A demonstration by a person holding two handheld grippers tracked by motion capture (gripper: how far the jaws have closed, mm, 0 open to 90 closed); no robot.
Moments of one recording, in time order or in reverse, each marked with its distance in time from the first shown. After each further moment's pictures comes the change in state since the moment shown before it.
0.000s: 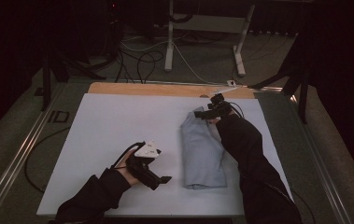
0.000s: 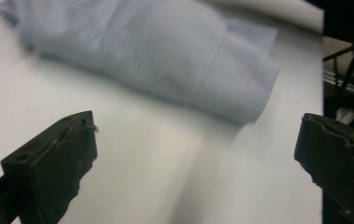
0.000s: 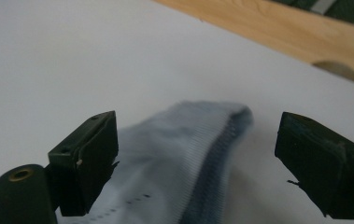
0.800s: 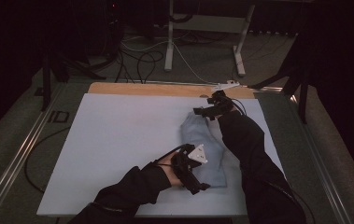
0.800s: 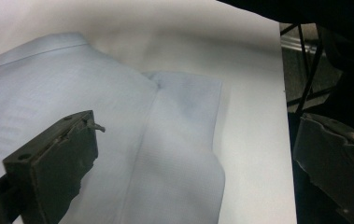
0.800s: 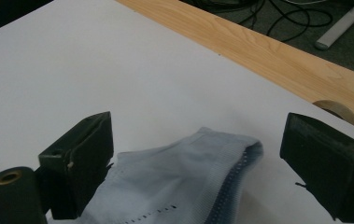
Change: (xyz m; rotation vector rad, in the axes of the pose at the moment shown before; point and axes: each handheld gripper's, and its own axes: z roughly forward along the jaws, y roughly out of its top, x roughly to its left) left arm -0.045 0.087 0.082 0.088 -0.160 0.187; right arm 0.017 0.018 -0.026 -0.083 0.043 -0.089
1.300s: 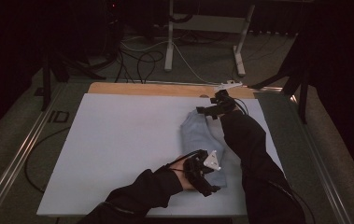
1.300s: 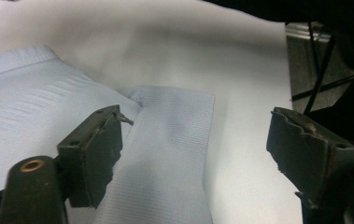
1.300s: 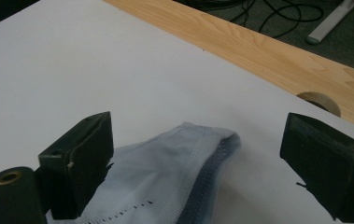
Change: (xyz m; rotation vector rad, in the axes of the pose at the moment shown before) left arm -0.017 0.019 0.035 0.039 0.006 0.043; right arm -0.015 -0.005 0.001 0.002 -0.024 0.030
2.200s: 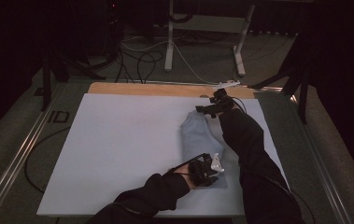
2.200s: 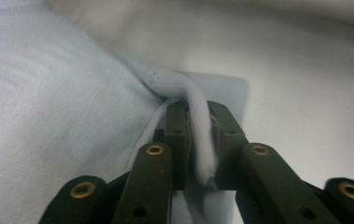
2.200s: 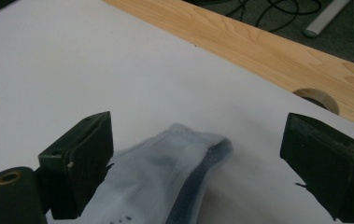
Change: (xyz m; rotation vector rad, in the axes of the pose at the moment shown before) left arm 0.001 -0.005 0.042 0.109 0.094 -0.025; right arm -0.008 0.001 0.011 0.025 -0.015 0.010
